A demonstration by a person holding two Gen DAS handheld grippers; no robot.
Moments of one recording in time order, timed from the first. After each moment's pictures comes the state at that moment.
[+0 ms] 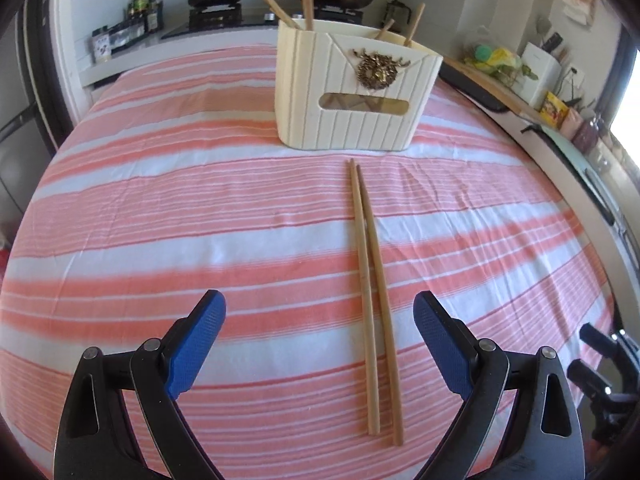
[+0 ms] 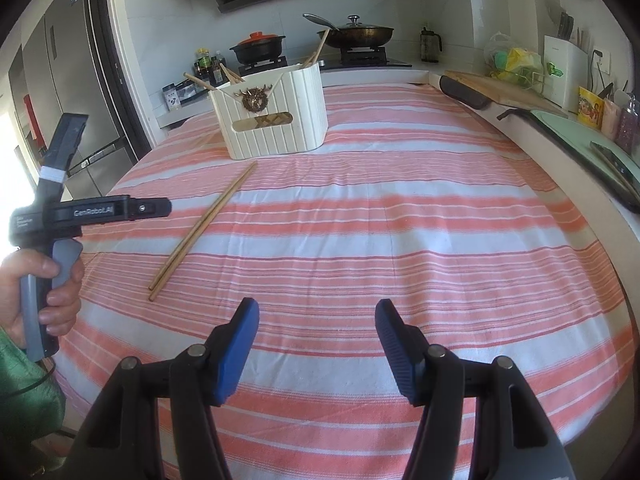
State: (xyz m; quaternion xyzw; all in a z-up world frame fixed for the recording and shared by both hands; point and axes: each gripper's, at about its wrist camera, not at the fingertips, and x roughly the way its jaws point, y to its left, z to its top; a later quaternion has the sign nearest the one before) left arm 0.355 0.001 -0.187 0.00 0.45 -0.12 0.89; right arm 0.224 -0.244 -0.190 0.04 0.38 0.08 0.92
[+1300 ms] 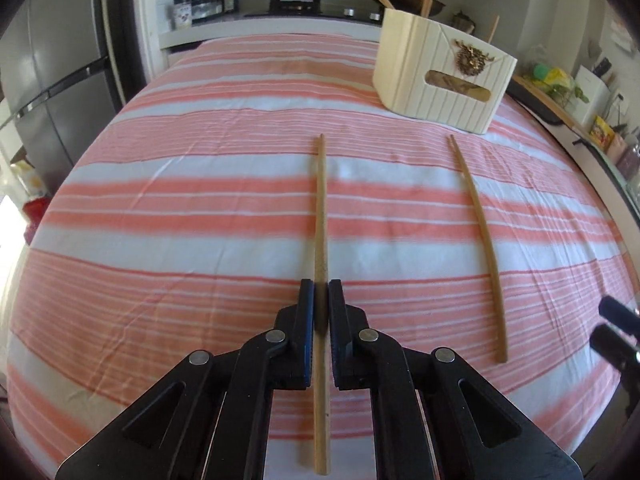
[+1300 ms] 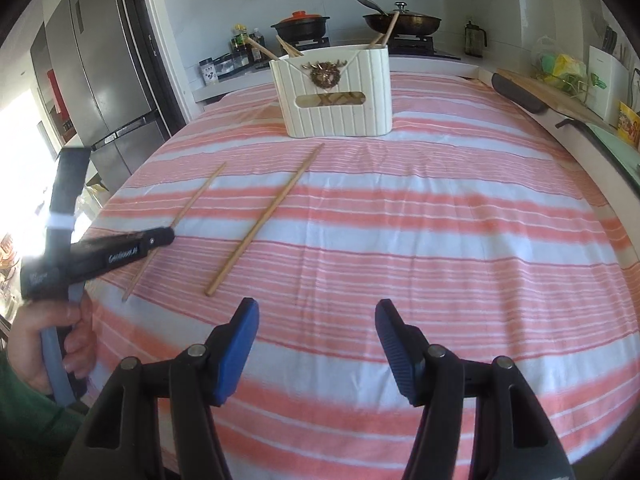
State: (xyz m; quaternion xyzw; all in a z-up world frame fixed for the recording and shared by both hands) left arm 0.299 0.073 -0.211 -0.04 0.45 -0.01 0.89; right arm 0.244 -0.176 -0.193 0.02 0.40 0.14 0.90
